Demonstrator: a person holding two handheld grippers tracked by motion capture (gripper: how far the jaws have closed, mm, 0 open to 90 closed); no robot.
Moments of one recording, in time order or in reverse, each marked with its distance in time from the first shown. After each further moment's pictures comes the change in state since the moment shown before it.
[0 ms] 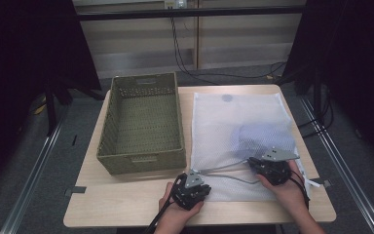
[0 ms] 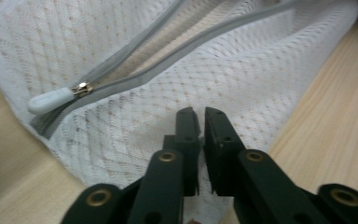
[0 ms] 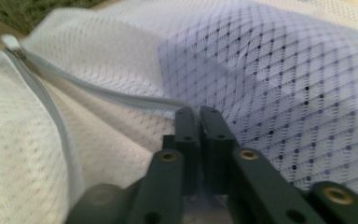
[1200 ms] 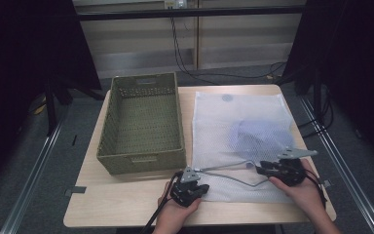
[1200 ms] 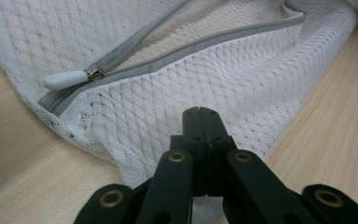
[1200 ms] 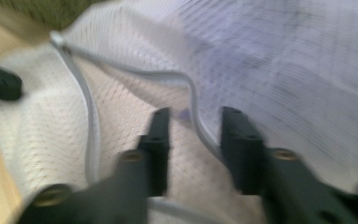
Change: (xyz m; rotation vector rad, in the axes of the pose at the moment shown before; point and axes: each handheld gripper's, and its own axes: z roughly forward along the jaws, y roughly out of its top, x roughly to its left) left arm 0.012 0.000 0.000 0.001 -0.062 -0.082; right arm -0.031 -0.014 -0.024 0.052 0.153 0.128
